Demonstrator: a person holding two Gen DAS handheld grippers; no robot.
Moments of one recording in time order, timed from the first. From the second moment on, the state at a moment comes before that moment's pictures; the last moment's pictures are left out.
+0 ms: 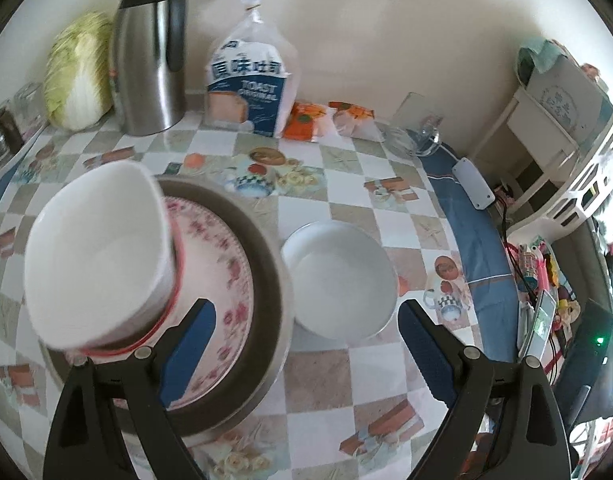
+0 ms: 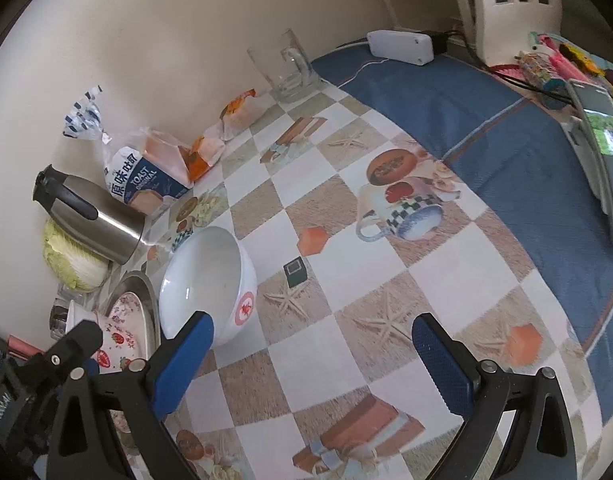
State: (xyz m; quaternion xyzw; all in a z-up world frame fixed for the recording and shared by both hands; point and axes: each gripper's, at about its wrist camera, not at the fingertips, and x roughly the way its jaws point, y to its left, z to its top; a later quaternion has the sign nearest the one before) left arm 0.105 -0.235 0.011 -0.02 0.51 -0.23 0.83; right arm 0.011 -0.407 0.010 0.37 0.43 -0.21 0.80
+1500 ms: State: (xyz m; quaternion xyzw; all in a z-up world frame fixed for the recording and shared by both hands) left arm 0.117 -0.289 -0.030 0.05 0.53 -0.26 0.81; right arm 0.037 -0.416 -0.008 0.36 0.43 -0.20 0.80
